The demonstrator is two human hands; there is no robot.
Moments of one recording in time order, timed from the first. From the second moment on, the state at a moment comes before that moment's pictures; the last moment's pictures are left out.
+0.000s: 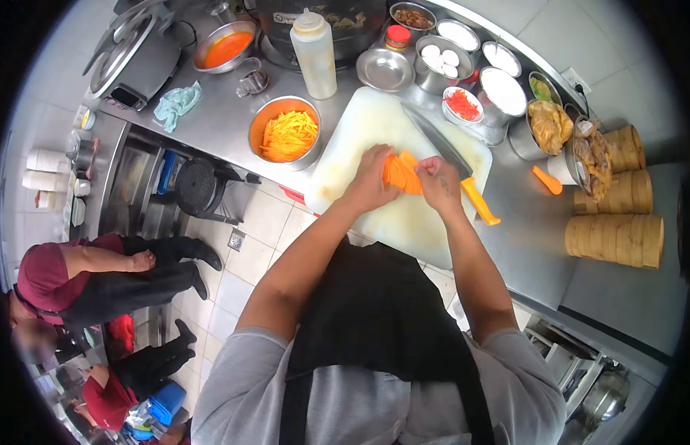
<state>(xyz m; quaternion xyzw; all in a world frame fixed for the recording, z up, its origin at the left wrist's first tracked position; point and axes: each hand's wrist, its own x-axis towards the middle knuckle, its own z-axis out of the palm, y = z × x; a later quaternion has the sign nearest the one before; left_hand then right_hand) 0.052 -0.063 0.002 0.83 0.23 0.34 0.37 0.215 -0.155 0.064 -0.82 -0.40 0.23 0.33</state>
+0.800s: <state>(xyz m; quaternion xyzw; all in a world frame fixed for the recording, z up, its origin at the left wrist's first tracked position) 0.052 -0.057 -0.008 0.83 0.25 0.27 0.42 0.175 -0.157 0.056 -0.84 -0.43 0.17 0.27</state>
